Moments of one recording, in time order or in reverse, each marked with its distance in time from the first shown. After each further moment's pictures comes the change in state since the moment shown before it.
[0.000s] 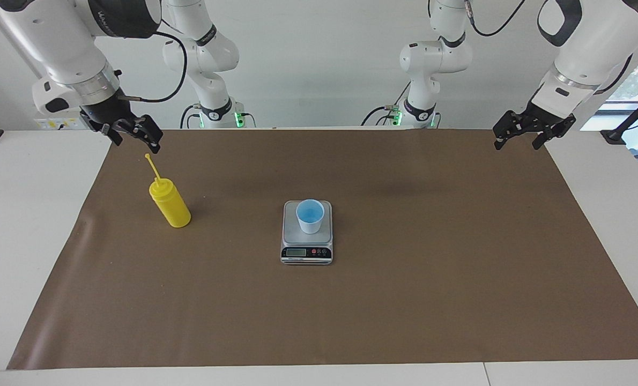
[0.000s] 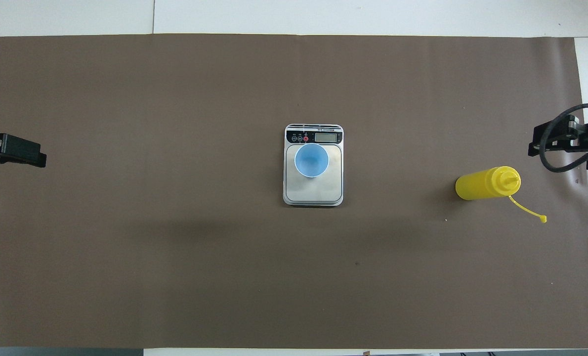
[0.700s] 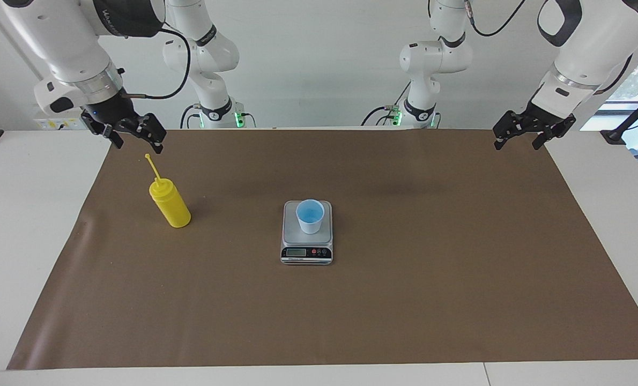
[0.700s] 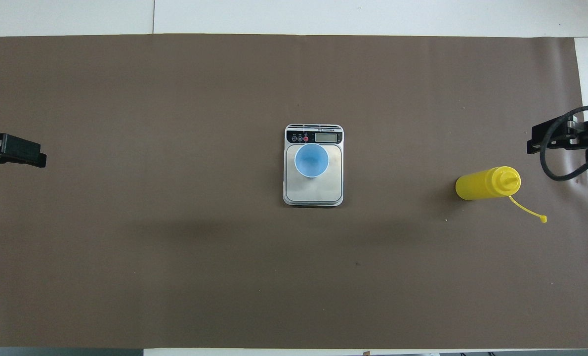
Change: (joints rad) left arm 0.000 0.000 0.000 0.000 0.000 0.000 0.000; right arm -0.014 0.002 0.012 0.006 0.000 0.021 -0.116
